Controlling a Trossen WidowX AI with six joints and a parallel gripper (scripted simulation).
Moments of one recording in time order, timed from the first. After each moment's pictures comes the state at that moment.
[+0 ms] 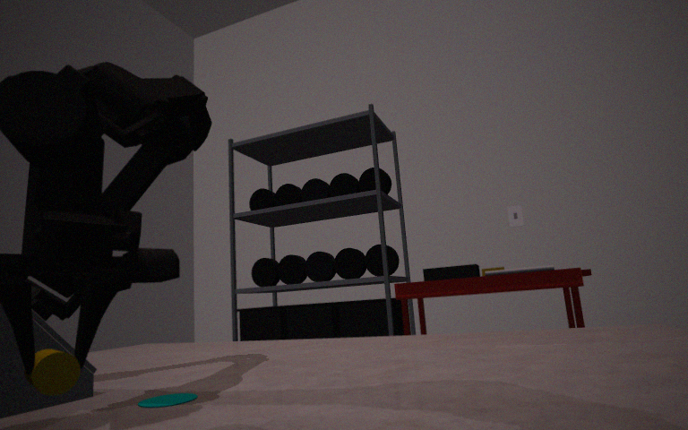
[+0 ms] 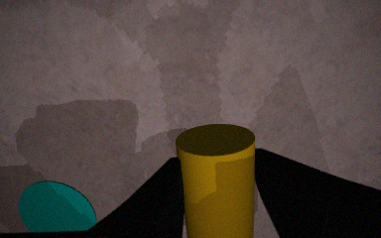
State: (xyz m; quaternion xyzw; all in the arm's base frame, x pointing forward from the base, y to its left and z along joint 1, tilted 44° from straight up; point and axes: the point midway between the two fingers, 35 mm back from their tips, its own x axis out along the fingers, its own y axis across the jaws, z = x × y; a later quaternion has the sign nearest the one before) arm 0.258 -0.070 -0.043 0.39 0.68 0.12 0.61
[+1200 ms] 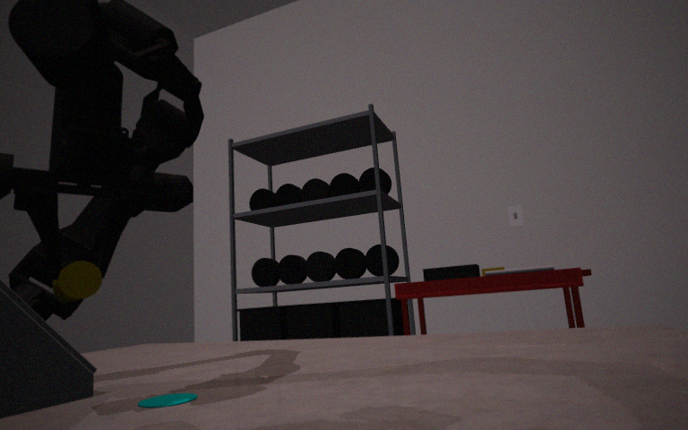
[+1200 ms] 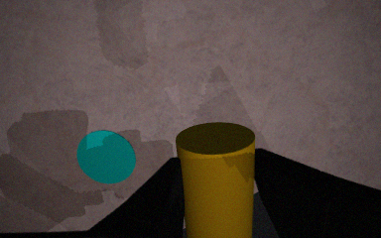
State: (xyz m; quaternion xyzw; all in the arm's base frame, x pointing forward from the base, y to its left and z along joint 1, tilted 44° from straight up) arm 0.254 -0.109 0.024 0.40 0.69 0.11 0.59
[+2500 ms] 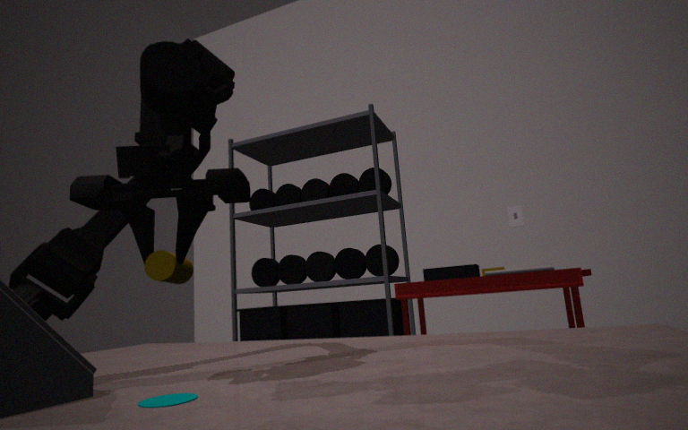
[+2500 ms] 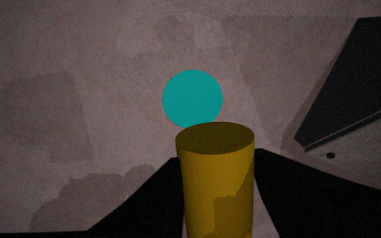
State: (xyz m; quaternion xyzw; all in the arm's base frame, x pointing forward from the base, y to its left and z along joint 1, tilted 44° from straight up) arm 0.246 -0.047 0.105 0.57 0.69 -0.11 0.44
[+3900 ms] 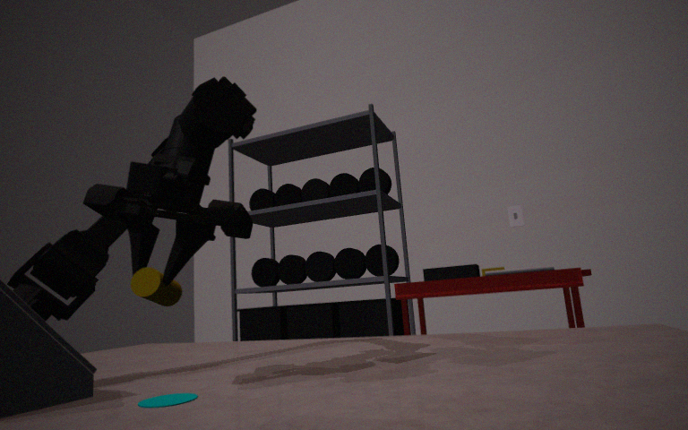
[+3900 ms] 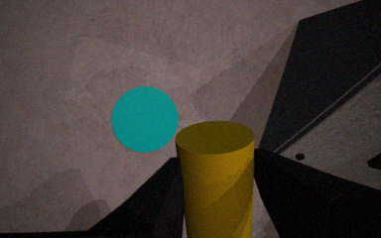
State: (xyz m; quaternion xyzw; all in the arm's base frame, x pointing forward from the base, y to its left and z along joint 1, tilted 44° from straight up) arm 0.228 -0.027 0.098 0.50 0.71 -0.22 0.45
